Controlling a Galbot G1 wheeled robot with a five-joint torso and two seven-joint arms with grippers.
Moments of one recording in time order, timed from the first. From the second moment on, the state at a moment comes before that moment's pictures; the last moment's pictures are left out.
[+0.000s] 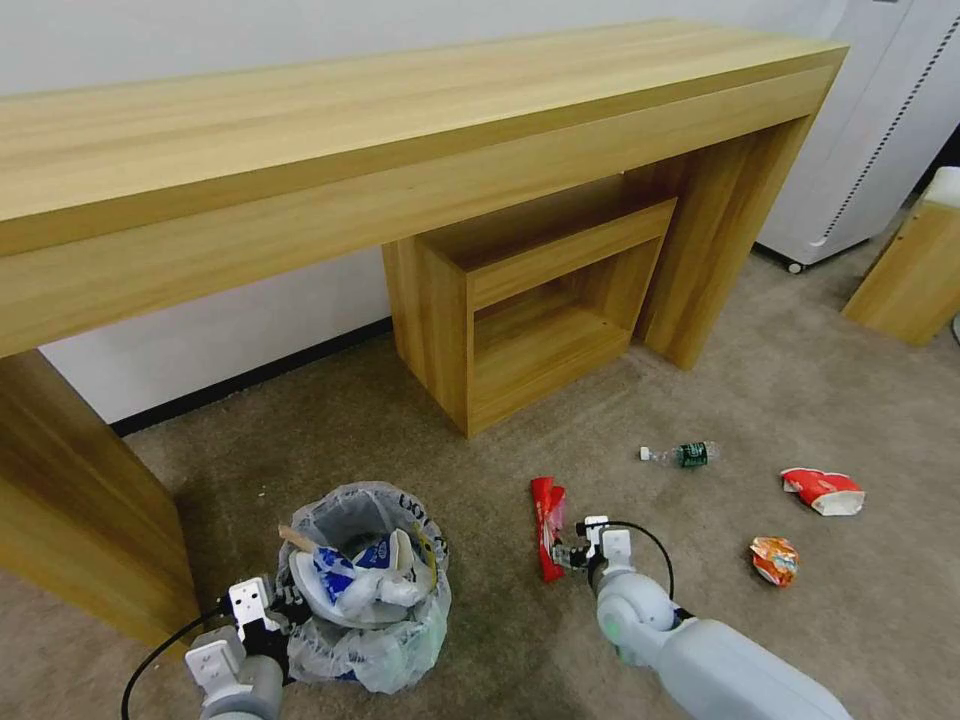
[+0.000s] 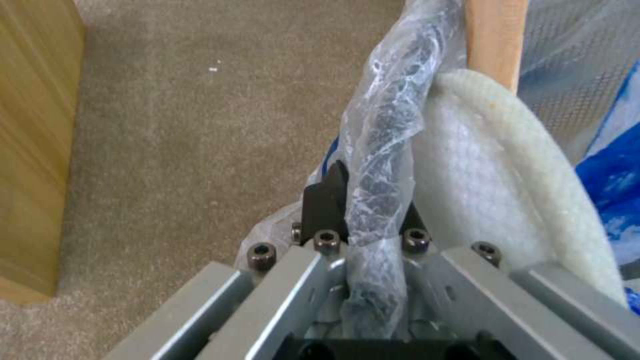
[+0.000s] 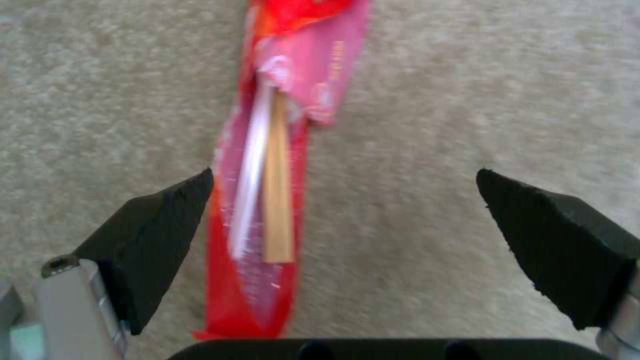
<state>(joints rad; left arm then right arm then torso) 1.74 -1.26 -0.50 -2.09 -0.60 0.21 -0.42 -0.84 1.06 -0.40 1.33 0.91 -0.22 0.57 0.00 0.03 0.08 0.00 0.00</state>
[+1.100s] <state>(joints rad) 1.75 -1.25 -0.49 -2.10 -0.62 0.20 -0.41 -0.78 1.24 -0.46 1.05 0.75 -0.13 0.50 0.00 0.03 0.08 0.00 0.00</state>
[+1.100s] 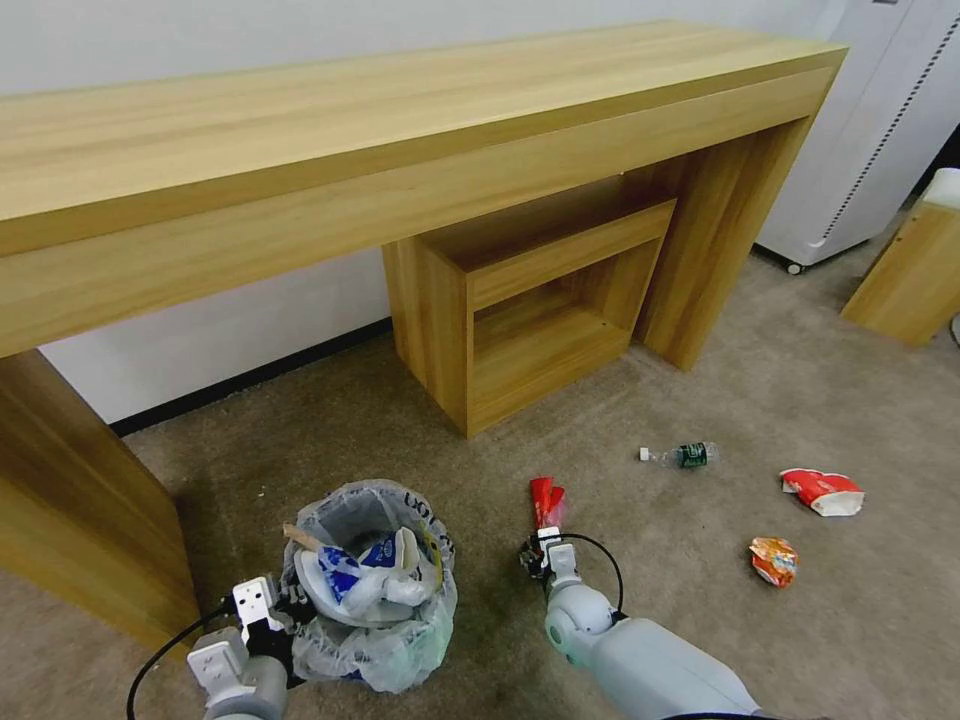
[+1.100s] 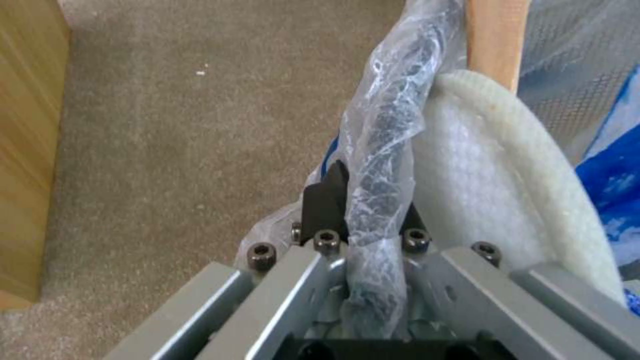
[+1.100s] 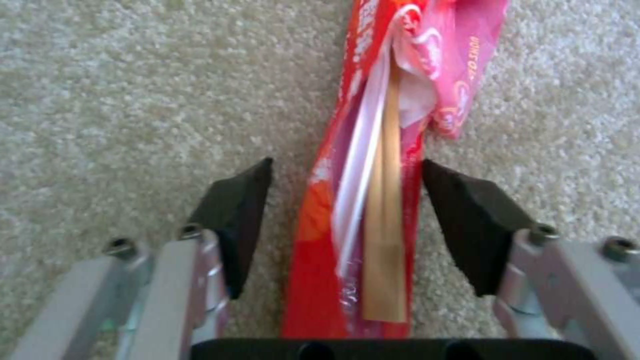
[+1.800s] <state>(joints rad) 1.72 -1.25 -0.49 -2.07 -0.62 0.20 -0.41 -0.83 1.18 -0.42 1.09 0.70 -0.11 0.51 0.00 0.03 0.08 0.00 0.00</state>
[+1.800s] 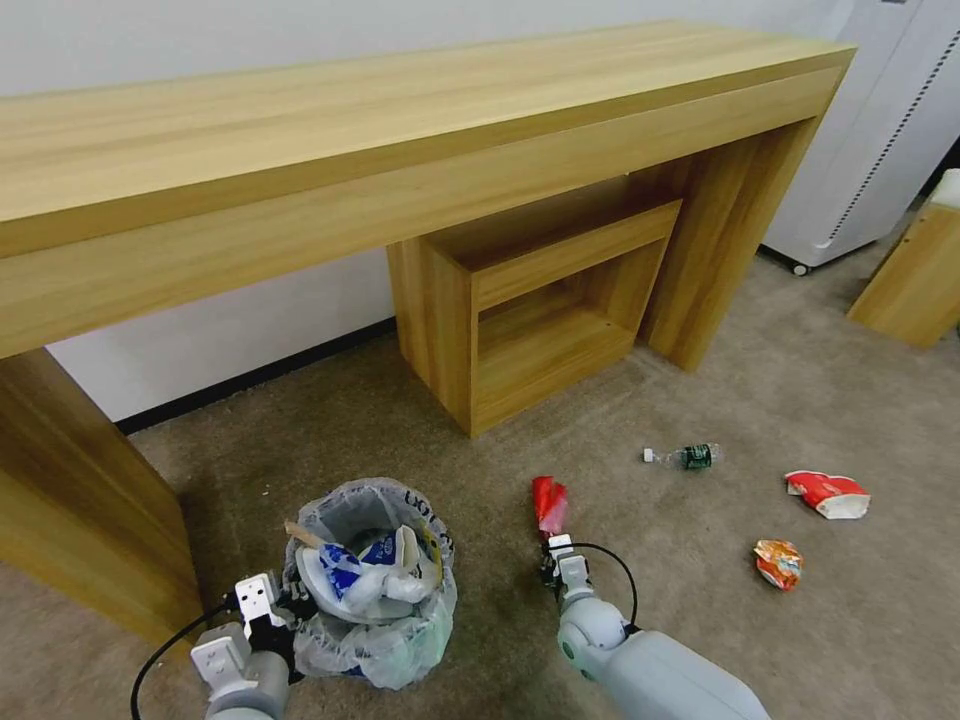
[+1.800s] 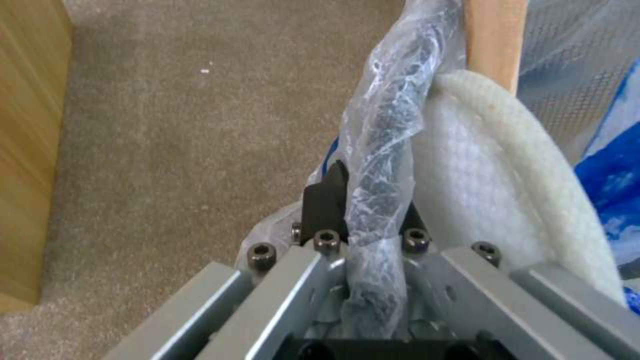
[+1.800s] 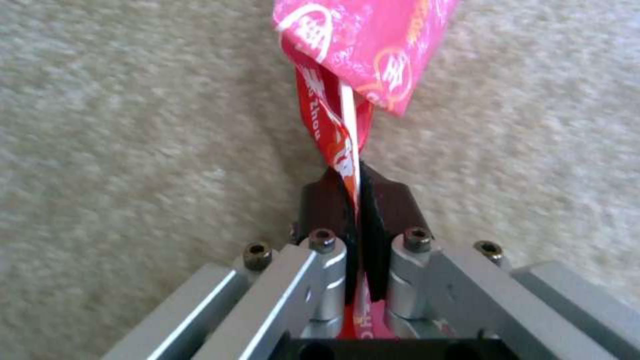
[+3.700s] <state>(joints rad) 1.75 -1.32 -0.49 -2.12 -0.58 0.21 -0.41 -0.58 0.96 -0.85 1.56 0.46 0.49 0.03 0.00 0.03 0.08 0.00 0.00</state>
